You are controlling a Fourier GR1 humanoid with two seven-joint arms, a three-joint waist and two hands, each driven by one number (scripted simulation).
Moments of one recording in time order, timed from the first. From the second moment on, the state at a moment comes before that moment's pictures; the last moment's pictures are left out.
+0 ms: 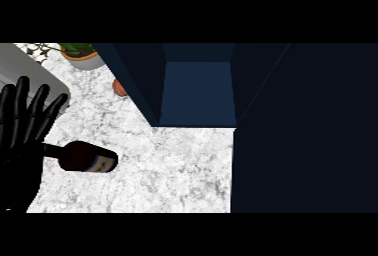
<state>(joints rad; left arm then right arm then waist) -0.01 0.10 0.02 -2.10 0.03 -0.02 0.01 0.00 -0.12 0.00 -2.10 0.02 -0.01 -0.01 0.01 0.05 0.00</state>
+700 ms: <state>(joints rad) 0.03 0.39 0.09 -2.08 0.70 -0.50 0.13 0.15 -0.07 0.15 -2.29 -0.09 0.04 0.17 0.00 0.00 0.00</state>
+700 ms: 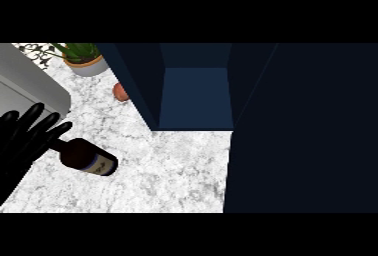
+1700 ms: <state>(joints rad) 0.04 0.63 0.38 -2.14 1.22 -0.46 0.43 0.12 -0.05 0.43 -2.50 0.01 -0.13 0.49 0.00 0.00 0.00</state>
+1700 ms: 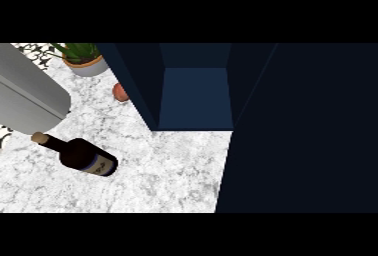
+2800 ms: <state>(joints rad) -0.01 0.48 0.30 -1.97 0.92 -0.59 0.38 -0.02 -0.13 0.52 -2.51 0.06 -0.30 0.61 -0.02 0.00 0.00</state>
